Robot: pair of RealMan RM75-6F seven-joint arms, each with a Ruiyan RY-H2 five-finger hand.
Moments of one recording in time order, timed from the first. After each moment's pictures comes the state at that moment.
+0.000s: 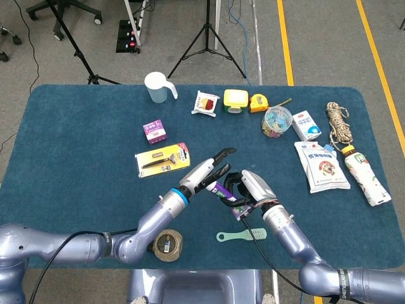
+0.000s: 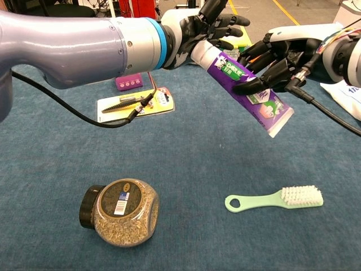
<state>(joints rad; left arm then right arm) -1.09 -1.69 -0.42 -1.63 0.71 0.83 -0.19 0.73 -1.31 0.28 -1.95 -0.77 0.92 0.06</state>
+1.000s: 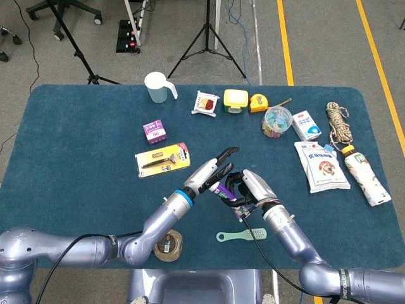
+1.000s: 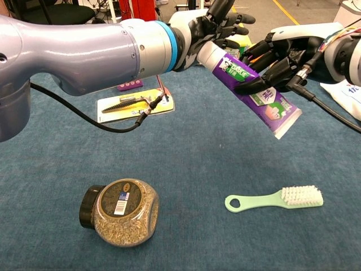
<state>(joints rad) -1.08 -1.74 -0.45 -1.61 0.70 0.80 -0.18 0.72 -1.31 0.30 -1.96 -0.76 0.92 0.08</state>
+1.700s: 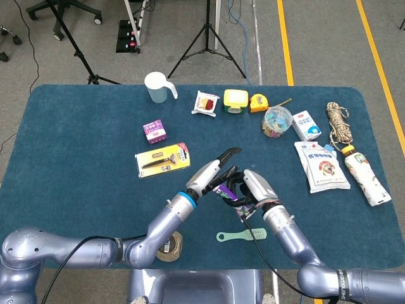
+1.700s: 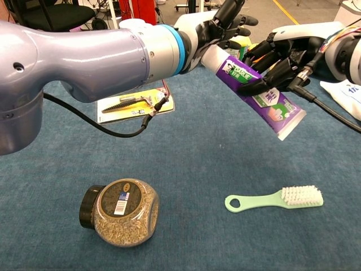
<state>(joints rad) -1.09 -1.79 -0.45 -1.60 0.69 0.86 -0.11 0.74 -1.31 0.29 -1.99 -0.71 0.97 0.01</state>
